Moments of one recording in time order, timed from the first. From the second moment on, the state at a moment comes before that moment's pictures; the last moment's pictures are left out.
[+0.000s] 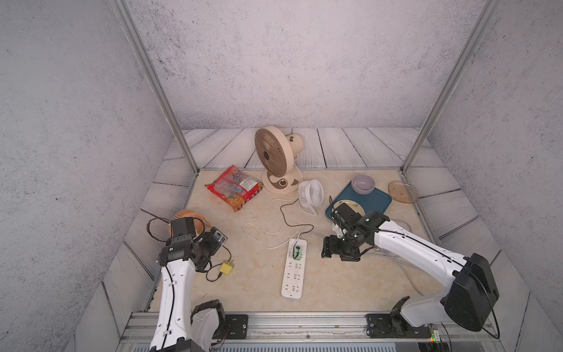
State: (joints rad) left arm 0.27 0.91 0.78 -0.93 0.28 -0.64; right arm 0.70 1.42 1.13 -1.04 -0.26 0.71
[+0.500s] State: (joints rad) left arm -0.17 0.80 0.76 -0.94 0.24 -0.78; right arm 0.71 1.52 1.27 -0.98 -0.31 0.35
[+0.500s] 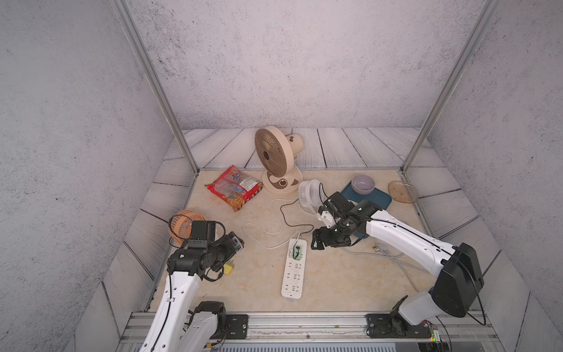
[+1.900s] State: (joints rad) left arm -0.53 0.97 0.61 -0.75 0.26 -1.13; right arm 0.75 1.70 1.01 -0.41 -0.51 -0.82
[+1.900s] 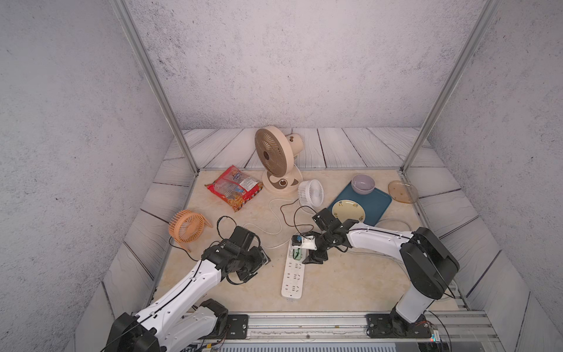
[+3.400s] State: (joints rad) left arm -0.53 1.19 0.53 -0.49 0.44 -1.04; right arm 0.85 1.73 1.02 -0.25 -0.48 -0.70
